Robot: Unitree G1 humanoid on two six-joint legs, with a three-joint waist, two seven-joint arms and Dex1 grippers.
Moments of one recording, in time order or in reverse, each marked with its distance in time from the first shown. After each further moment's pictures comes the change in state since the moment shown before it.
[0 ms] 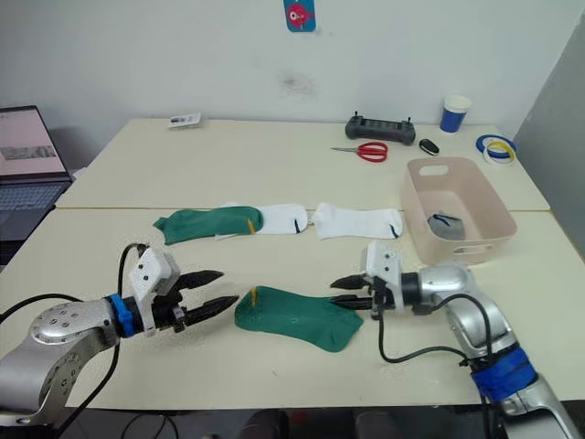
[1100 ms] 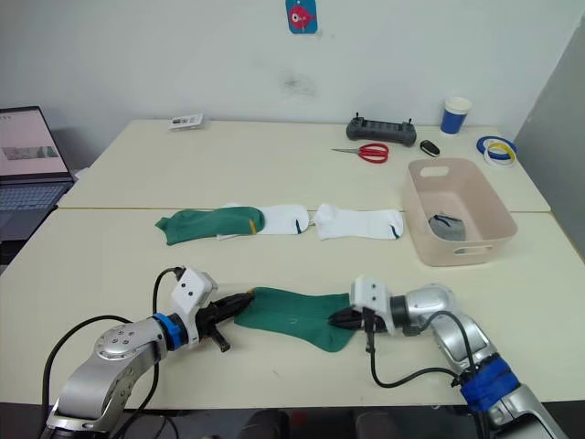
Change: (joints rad) left arm 0.054 -0.195 -0.106 0.133 0.107 -0.043 0.178; right arm 0.057 -0.008 0.029 0.096 -0.015 -0.058 0.009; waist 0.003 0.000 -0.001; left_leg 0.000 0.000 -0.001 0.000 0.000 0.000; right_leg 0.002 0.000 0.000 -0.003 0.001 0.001
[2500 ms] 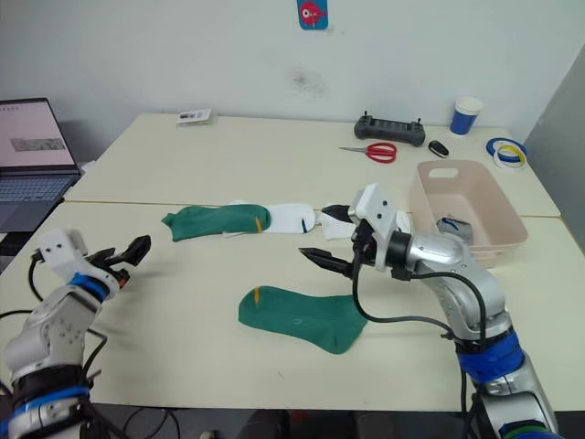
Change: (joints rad) left arm -0.458 0.017 0.454 0.713 -0.127 0.026 0.328; right arm -0.211 0.085 -0.144 -0.273 0.142 0.304 -0.348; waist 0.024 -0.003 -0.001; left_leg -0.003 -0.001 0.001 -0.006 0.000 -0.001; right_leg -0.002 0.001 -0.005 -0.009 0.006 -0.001
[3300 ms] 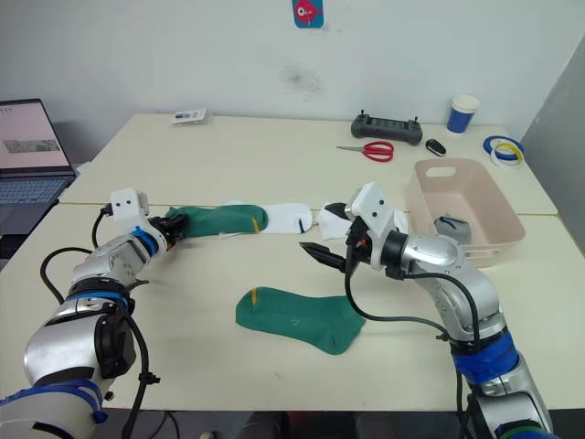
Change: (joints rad) left arm -0.505 0.021 -0.182 0.767 0.239 -0.297 -0.064; right arm 0.009 0.003 -0.001 -0.019 -0.022 0.030 -0.082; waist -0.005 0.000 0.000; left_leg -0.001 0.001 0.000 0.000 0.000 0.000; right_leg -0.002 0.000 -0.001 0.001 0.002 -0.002
